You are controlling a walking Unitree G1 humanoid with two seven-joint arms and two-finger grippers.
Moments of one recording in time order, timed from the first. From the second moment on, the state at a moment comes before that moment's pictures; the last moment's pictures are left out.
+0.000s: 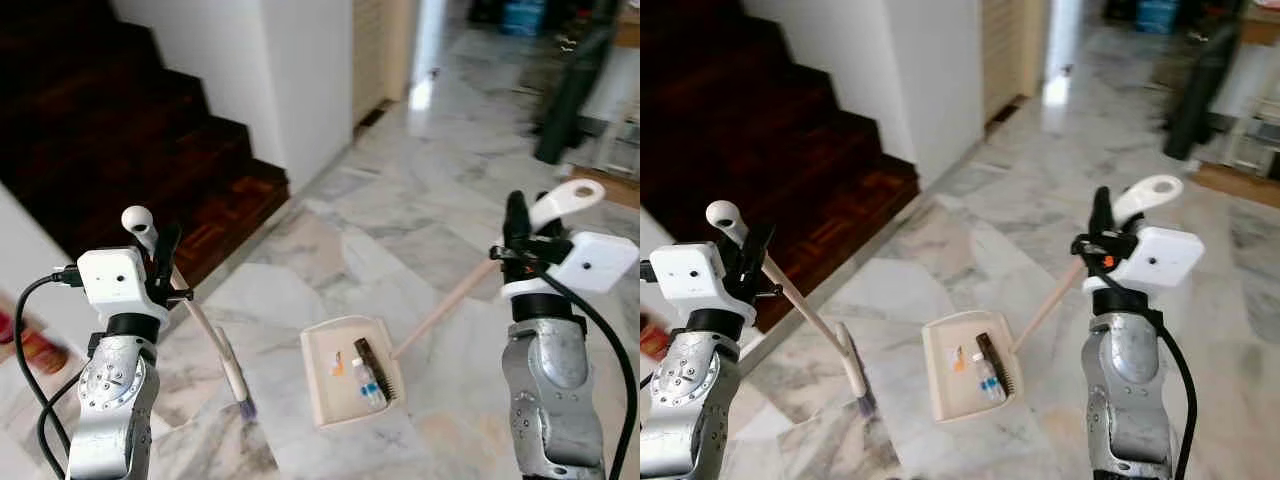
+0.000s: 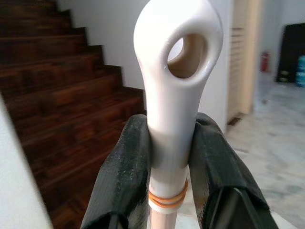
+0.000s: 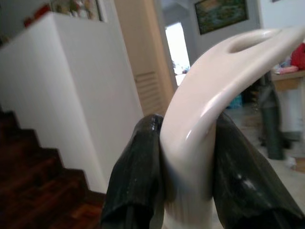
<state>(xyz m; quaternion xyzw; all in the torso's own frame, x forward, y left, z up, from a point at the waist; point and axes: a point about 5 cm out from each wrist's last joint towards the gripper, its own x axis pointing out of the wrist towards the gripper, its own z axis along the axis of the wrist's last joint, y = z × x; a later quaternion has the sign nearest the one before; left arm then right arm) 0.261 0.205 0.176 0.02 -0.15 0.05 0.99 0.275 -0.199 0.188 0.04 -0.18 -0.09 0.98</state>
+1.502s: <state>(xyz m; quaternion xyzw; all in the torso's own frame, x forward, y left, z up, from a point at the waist) 0.259 0.204 0.167 0.00 -0.13 0.05 0.99 0.277 -0.191 0.186 0.07 -0.17 -0.06 0.98</state>
